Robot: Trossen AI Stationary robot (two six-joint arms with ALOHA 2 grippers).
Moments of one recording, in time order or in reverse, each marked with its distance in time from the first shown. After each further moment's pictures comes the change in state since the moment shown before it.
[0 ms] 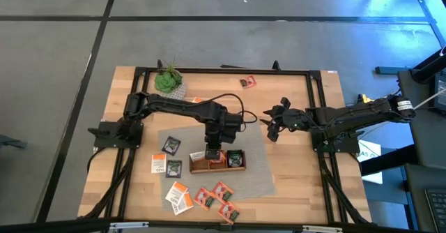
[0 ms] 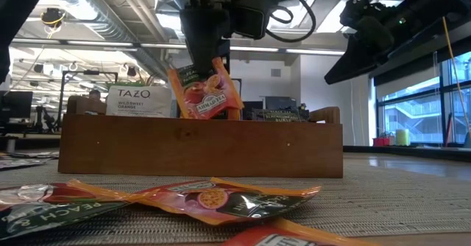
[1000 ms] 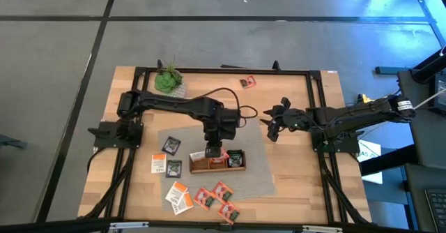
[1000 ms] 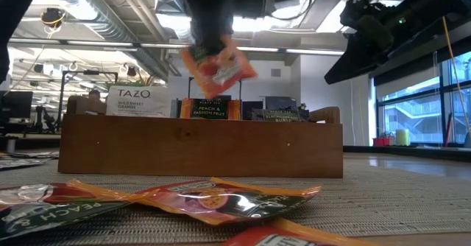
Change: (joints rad) left arm -0.001 -0.068 0.001 0.042 0.007 -0.055; right arm 0.000 -0.003 0.000 -0.001 0.000 0.022
